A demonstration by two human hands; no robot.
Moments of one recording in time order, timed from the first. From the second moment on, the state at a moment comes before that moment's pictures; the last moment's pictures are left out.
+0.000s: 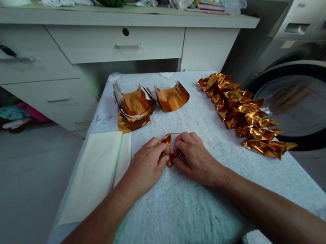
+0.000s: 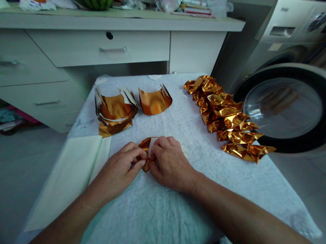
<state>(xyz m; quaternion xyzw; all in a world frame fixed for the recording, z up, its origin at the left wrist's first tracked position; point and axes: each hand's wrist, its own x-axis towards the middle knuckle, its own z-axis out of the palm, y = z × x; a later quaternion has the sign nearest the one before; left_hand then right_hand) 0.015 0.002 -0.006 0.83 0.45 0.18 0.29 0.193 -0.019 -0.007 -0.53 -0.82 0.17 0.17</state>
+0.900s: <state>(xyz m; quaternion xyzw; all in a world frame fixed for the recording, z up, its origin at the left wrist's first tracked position) 0.019 0.003 -0.012 0.83 0.44 0.19 0.29 0.196 -0.020 -0.009 -0.56 -0.79 0.17 0.17</state>
